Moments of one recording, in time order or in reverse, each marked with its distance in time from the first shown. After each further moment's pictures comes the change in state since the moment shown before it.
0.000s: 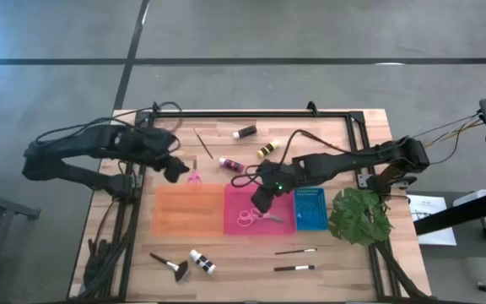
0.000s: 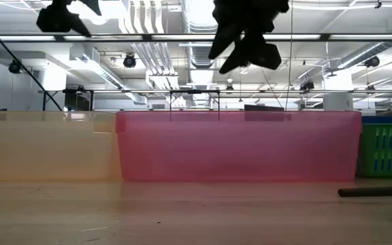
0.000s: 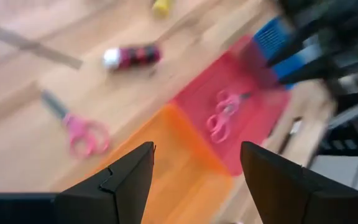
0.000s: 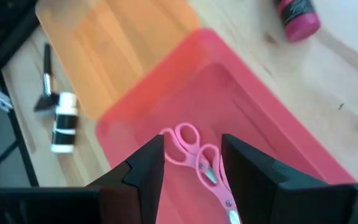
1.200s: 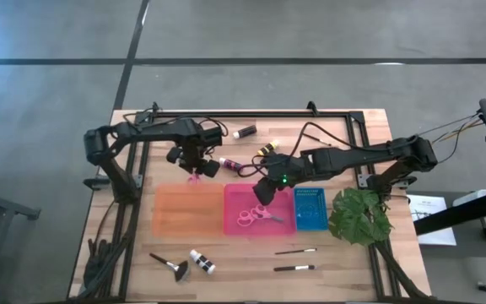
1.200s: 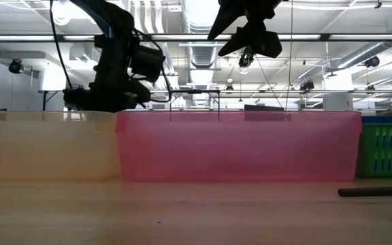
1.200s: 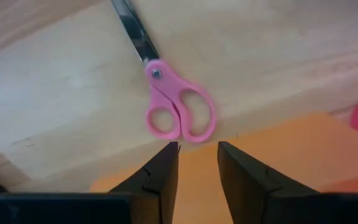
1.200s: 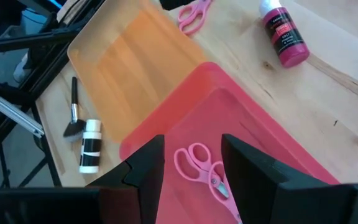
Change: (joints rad) left arm 0.333 0.700 -0.050 -0.031 0.210 0.092; right arm -0.018 -0.072 0.001 0.019 0.020 0.040
